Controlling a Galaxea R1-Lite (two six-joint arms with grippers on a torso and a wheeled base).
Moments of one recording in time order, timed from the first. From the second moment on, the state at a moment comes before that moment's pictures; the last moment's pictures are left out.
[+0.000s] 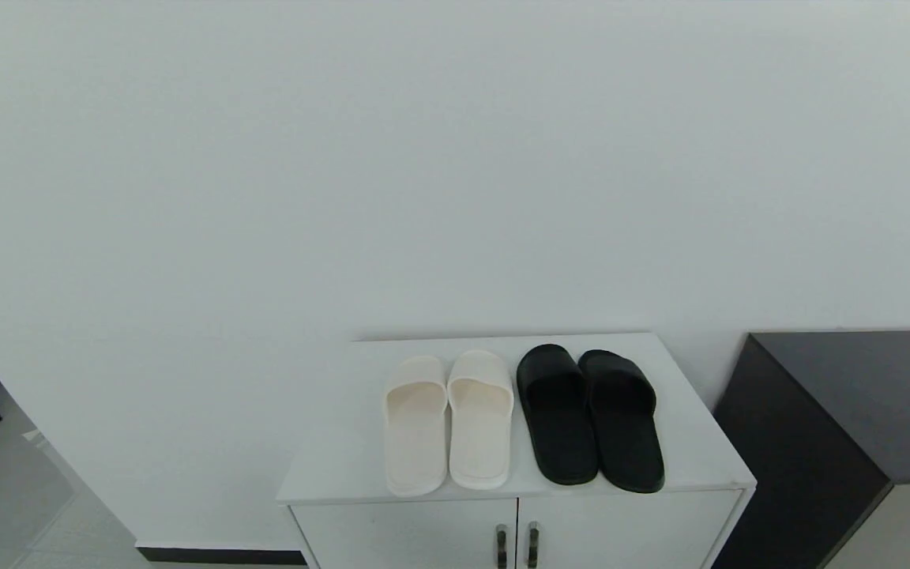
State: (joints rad) left arm 0.00 0.00 0.00 0.00 -0.04 -0.01; right arm 0.13 0.66 -0.32 -0.16 0.03 0.11
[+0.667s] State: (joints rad) left arm 0.00 0.00 0.00 0.00 -0.04 -0.01; right arm 0.68 1.71 -0.55 -0.77 -0.47 0.38
